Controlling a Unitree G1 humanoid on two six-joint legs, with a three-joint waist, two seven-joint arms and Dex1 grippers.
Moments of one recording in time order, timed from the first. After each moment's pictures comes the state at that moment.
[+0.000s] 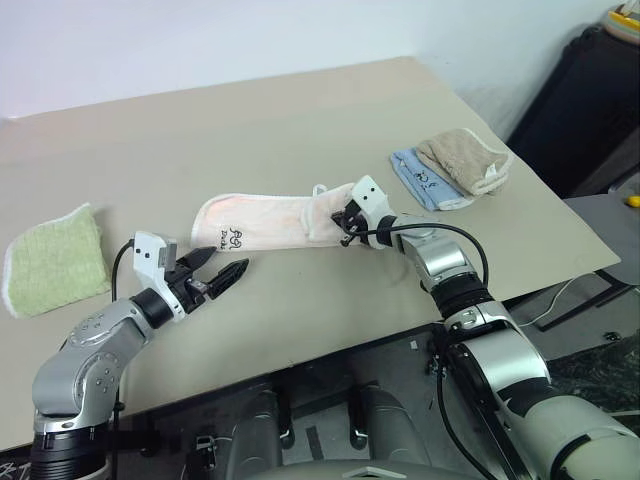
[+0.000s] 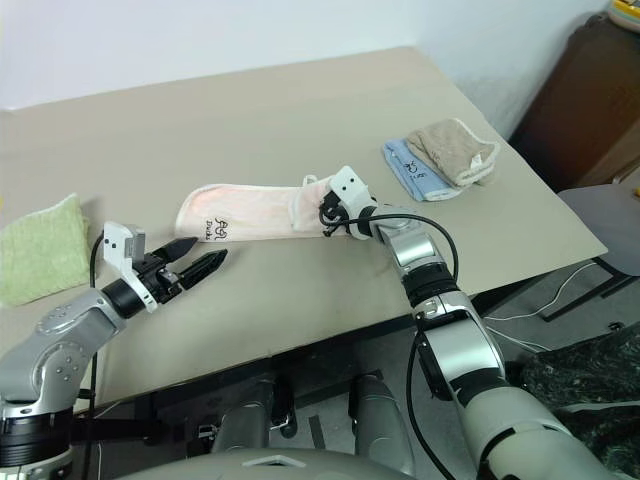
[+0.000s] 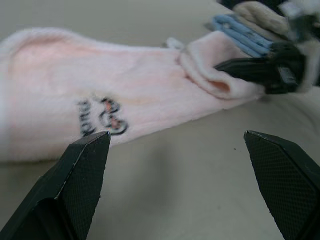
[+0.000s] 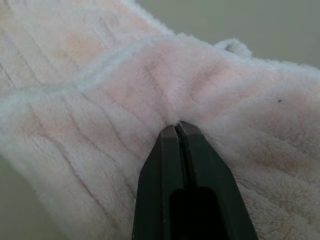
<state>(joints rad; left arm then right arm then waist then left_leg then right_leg) -0.02 0.48 0.31 -0.34 -0.69 0.70 -0.53 -0.84 -0.23 0.16 0.65 0.01 0.25 0.69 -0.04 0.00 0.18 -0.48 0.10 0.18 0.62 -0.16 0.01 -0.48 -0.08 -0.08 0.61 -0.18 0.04</state>
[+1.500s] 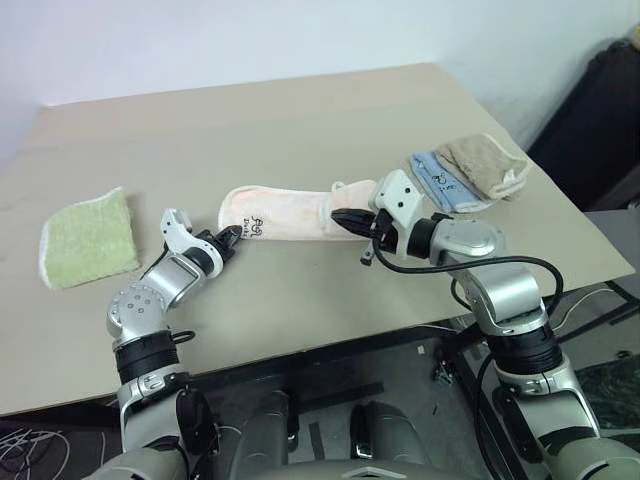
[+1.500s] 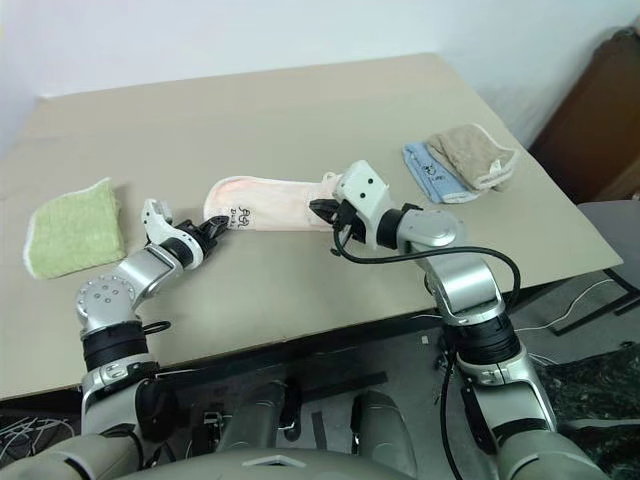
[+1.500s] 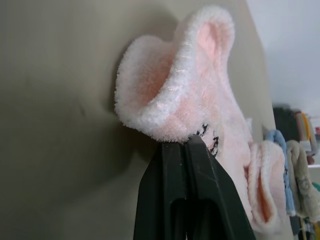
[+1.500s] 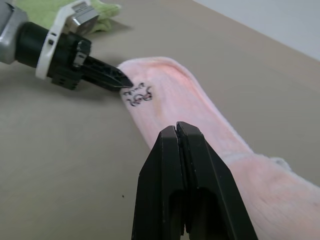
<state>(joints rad) -0.51 0.18 0.58 0.18 -1.01 0.97 0.10 -0.55 -0.41 0.16 -0.24 0.18 0.57 0.77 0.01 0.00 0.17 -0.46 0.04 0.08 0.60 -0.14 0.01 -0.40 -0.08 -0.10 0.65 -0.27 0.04</state>
